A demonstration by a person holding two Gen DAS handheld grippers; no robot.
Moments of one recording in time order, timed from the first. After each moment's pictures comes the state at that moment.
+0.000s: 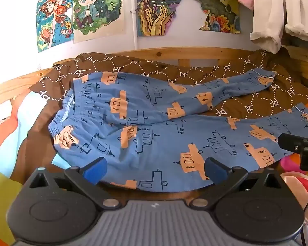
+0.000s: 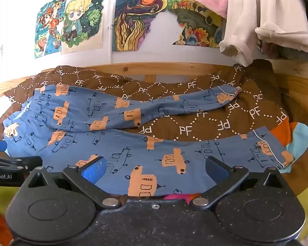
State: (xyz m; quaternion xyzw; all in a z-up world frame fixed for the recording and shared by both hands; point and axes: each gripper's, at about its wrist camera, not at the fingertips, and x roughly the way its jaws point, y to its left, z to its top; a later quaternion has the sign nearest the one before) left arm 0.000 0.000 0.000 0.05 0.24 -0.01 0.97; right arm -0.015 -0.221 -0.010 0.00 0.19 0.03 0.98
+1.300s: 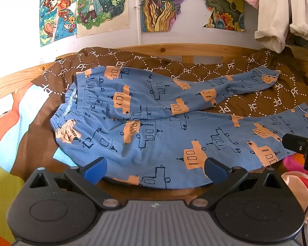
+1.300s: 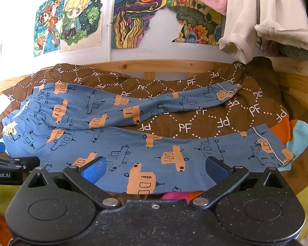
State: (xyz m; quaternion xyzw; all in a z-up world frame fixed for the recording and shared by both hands) left arm 0.003 0.007 -0.004 0.04 0.25 -0.01 0.97; right arm -0.013 -0.221 -0.013 0.00 0.20 0.03 0.98
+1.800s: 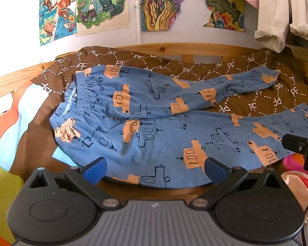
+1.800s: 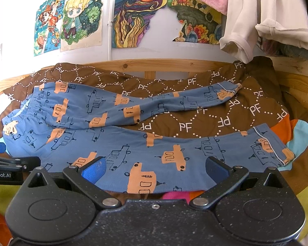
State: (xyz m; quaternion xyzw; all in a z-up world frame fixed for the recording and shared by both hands) left arm 0.003 0.007 -0.007 0.04 0.25 -0.01 0.97; right arm -0.013 -0.221 -0.014 0.00 0.20 0.03 0.98
